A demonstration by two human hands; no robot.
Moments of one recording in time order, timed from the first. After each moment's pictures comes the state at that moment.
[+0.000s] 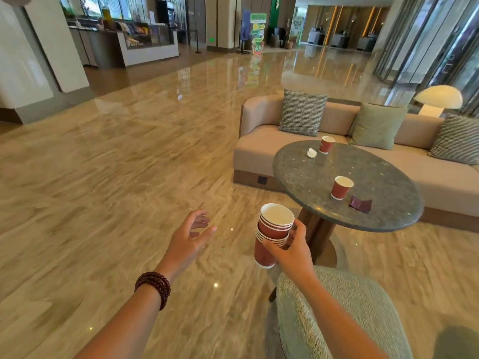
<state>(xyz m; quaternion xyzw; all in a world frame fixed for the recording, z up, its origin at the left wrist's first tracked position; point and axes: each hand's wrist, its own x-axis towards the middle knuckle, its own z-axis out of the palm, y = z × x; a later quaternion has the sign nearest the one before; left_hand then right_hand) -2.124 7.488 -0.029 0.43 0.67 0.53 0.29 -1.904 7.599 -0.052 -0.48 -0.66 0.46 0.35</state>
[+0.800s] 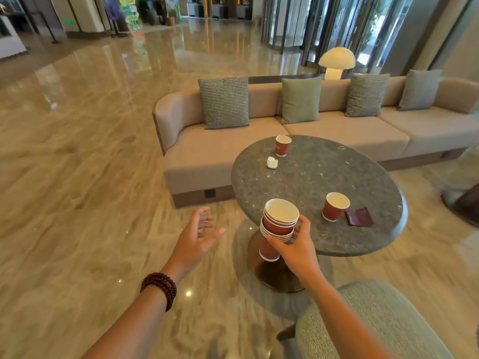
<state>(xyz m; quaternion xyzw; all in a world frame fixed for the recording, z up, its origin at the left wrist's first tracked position) -2.276 7.892 -0.046 0.59 0.56 0.43 0.40 -2.039 7.896 -0.076 -0.63 -0.50 0.39 0.44</state>
